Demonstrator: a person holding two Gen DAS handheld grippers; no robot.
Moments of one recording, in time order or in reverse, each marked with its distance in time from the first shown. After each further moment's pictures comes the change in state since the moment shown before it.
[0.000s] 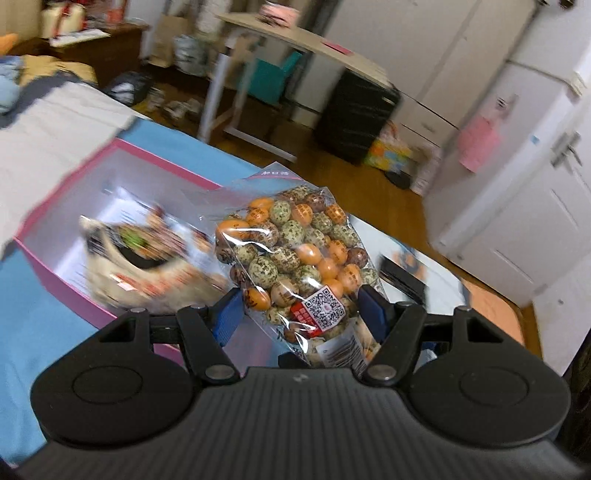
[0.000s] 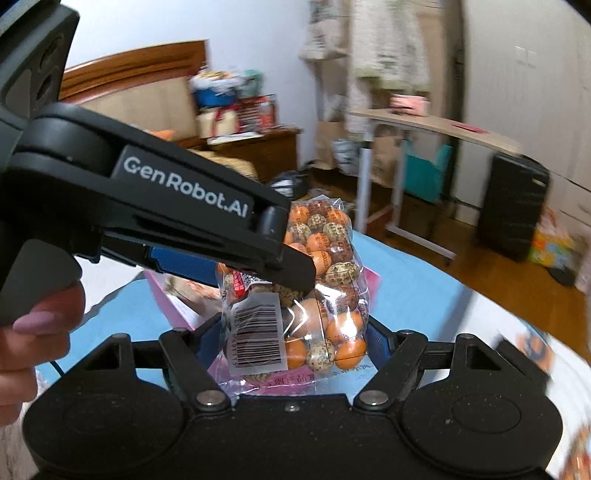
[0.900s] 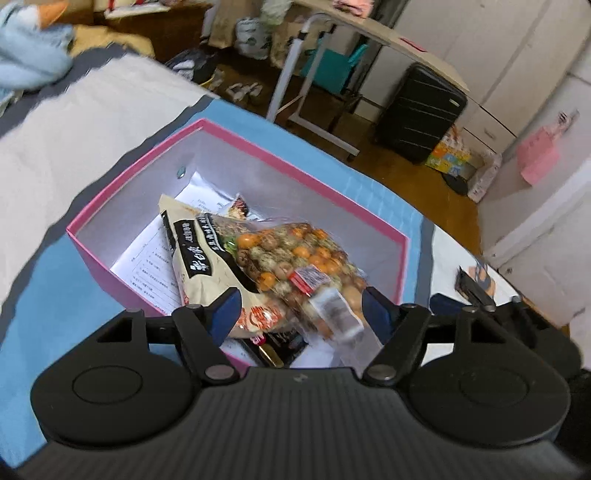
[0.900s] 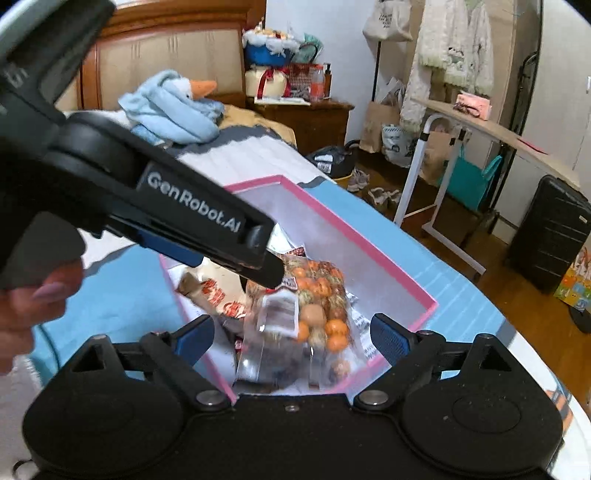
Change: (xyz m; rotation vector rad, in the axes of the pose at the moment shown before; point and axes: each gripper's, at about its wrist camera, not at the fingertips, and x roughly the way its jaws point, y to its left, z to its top) left arm 0.028 0.067 0.008 -0.072 0.047 0.128; right arm 0.051 0.022 0.021 -0.162 0.095 0.051
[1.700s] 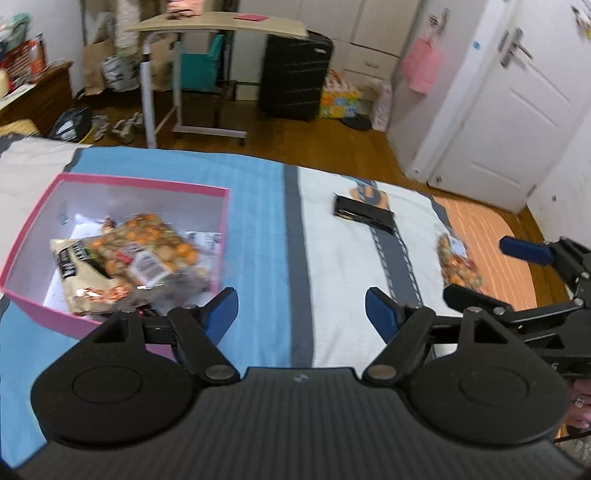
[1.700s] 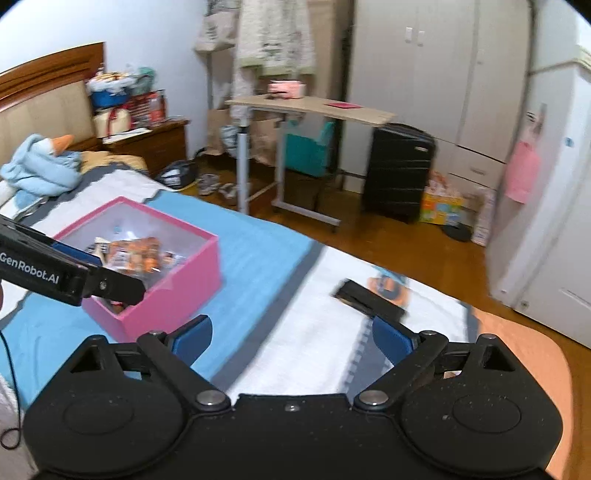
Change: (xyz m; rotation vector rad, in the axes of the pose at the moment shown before) left arm -0.054 -0.149 -0.064 0.413 0.061 -0.161; right arm -0.173 -0.074 -0.099 0.338 -0.015 -0.399
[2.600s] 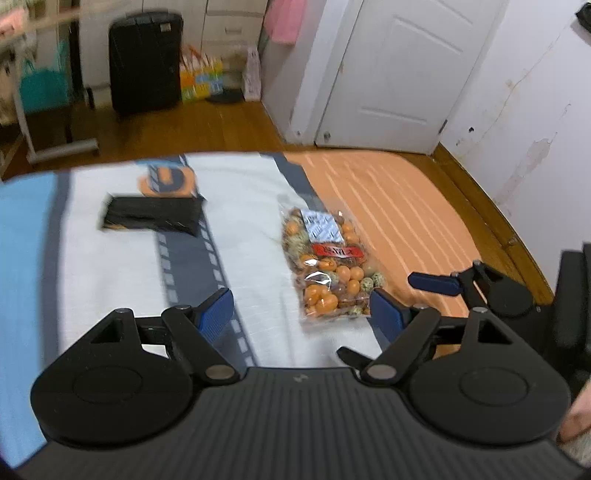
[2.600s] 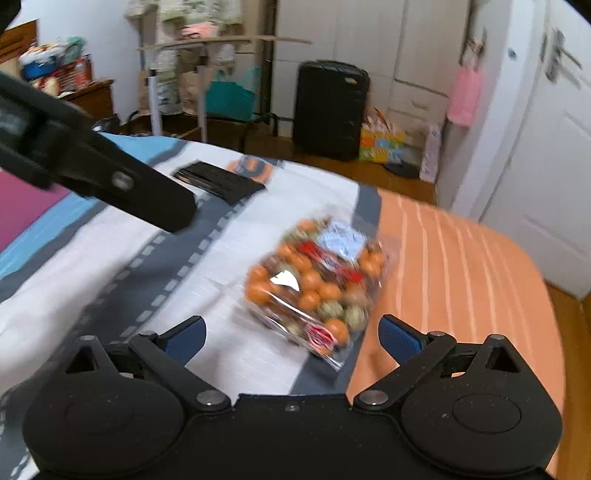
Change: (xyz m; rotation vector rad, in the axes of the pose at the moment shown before) left arm 0.203 -0.205 0.001 0.231 0.070 -0.277; right arm 0.100 -0.178 -0.144 0.083 0.102 -0.101
